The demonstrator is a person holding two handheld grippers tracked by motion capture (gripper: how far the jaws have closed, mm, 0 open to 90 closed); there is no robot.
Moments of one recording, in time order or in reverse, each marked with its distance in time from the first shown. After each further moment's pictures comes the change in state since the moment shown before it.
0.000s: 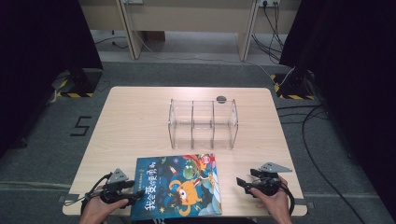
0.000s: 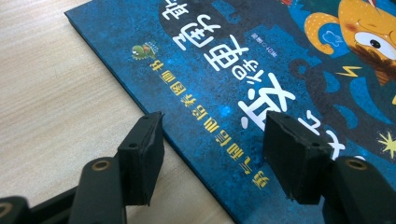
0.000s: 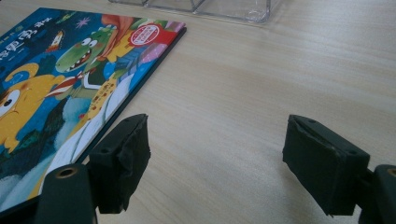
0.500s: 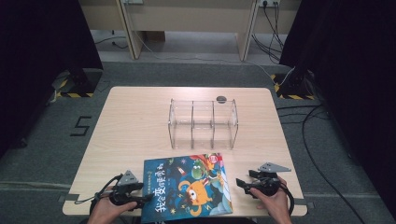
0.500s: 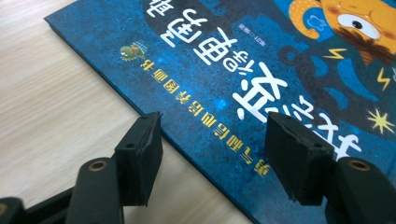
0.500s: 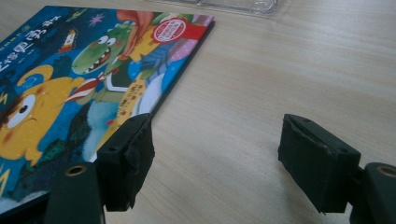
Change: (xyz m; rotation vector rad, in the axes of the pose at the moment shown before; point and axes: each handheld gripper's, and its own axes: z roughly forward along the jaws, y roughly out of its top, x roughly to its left) left arm -0.026 0.009 0.013 0.026 -0.064 0.044; right arm 0.000 -0.001 0.001 0.021 0.021 0.005
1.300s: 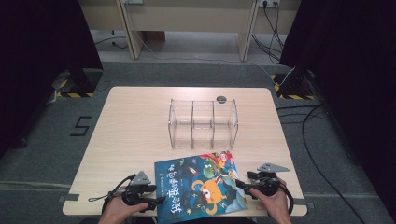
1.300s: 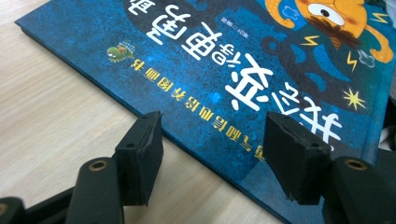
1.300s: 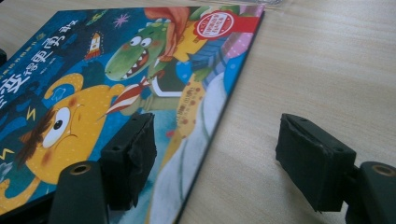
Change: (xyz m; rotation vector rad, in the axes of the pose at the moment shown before) left arm -0.023 0.015 0.019 0.007 -0.104 0.017; right arm 0.001 -0.001 0.002 0.017 0.017 0.022
